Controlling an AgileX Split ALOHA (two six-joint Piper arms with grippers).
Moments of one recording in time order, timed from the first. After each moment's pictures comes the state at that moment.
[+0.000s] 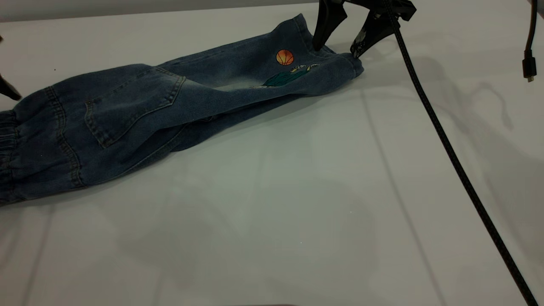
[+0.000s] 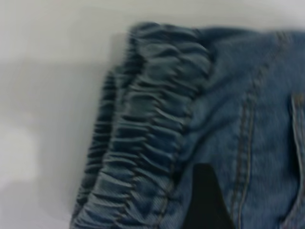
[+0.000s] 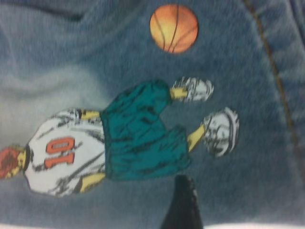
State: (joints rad) left arm 0.12 1.65 -0.59 -1.21 -0.04 0.62; right arm 0.22 2.52 -2.05 0.55 1.01 -0.19
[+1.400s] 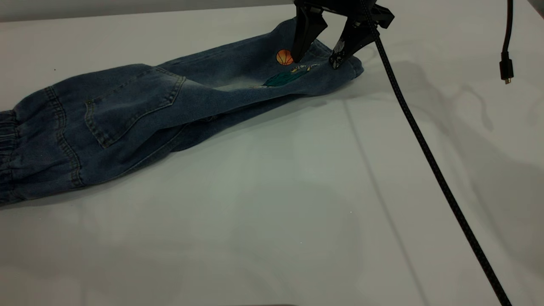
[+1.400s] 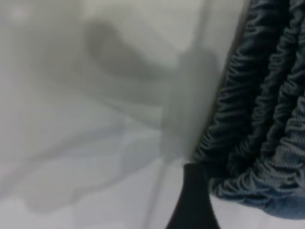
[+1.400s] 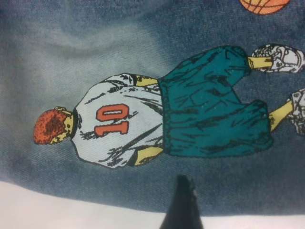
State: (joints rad) left arm 0.61 1.96 -0.78 -0.91 0.56 0.66; right arm 0.28 2.52 -2.05 0.58 1.05 -0.23
